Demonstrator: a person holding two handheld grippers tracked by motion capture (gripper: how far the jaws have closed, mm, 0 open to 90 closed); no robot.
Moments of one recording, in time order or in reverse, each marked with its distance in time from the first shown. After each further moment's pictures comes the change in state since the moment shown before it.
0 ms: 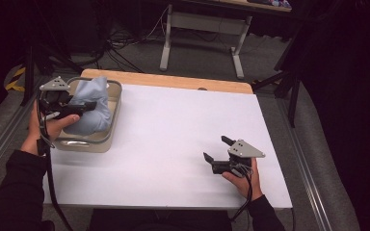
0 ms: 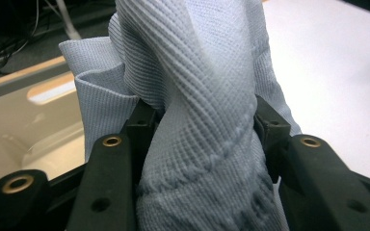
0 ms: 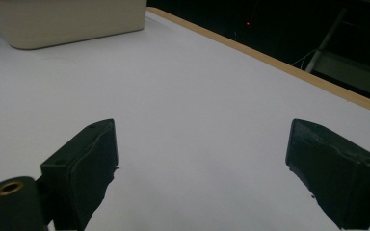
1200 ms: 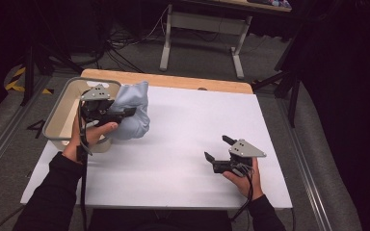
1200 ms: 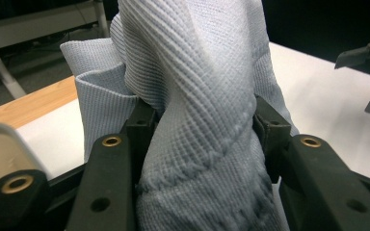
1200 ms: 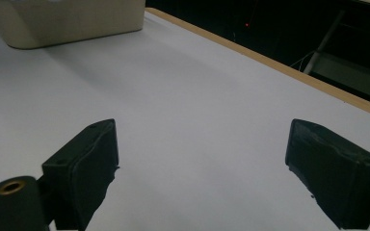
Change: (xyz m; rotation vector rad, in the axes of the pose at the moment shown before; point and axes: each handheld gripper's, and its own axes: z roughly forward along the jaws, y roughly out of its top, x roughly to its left) left arm -0.084 0.023 0.055 -0.132 -0.183 0.080; right arm -0.002 0.000 0.000 -0.002 -0.004 -0.010
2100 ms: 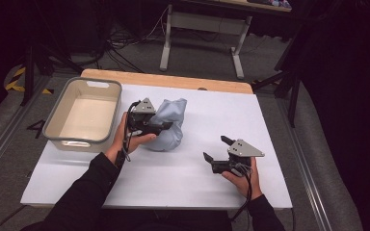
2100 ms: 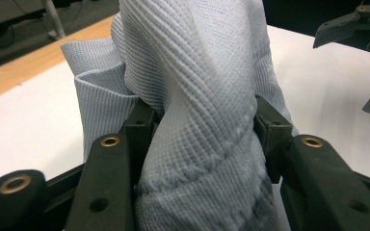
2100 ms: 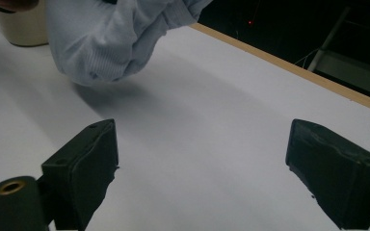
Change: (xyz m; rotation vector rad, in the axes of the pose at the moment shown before) left arm -0.046 -0.006 0.099 0.086 -0.113 0.073; right arm 0.001 -0.001 0.004 0.011 0.011 0.003
